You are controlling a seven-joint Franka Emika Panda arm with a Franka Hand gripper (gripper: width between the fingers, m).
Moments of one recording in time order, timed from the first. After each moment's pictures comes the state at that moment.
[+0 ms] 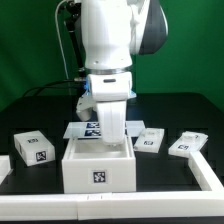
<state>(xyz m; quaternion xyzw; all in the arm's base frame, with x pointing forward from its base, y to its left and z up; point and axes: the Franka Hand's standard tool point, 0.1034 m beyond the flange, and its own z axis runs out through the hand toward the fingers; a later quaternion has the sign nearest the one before) 0.480 0.004 0.026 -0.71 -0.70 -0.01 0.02</state>
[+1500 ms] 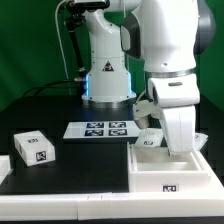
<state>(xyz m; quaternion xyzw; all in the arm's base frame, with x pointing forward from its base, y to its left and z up) 0.532 0.100 0.025 -0.73 -0.69 -0.03 0.02</state>
